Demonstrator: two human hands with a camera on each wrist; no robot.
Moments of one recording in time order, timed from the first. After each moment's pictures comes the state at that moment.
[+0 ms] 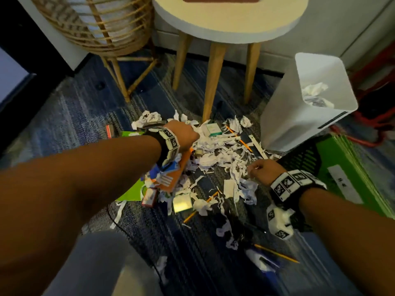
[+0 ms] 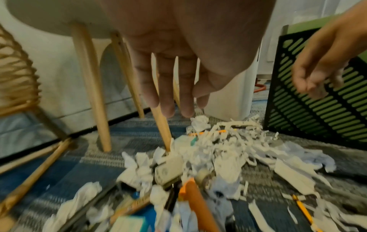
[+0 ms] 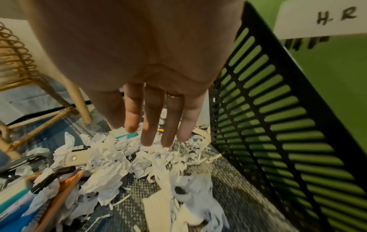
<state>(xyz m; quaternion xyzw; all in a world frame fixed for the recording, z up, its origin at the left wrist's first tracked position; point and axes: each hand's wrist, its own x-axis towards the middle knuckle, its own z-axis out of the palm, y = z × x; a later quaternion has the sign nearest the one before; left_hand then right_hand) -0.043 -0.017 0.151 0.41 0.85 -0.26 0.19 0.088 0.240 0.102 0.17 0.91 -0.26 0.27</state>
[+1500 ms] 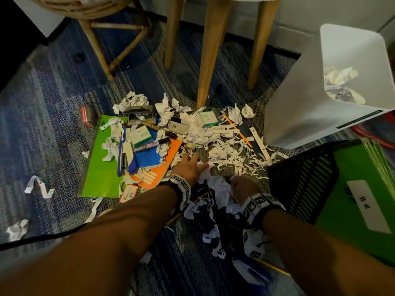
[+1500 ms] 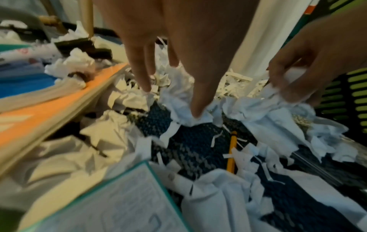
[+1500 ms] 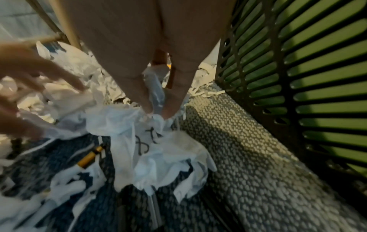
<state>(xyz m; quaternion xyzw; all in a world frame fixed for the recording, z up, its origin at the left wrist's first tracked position) 0.024 0.031 -0.031 0.28 0.91 0.01 0.29 0.092 0.237 -0.042 0.11 0.94 -0.16 0.28</state>
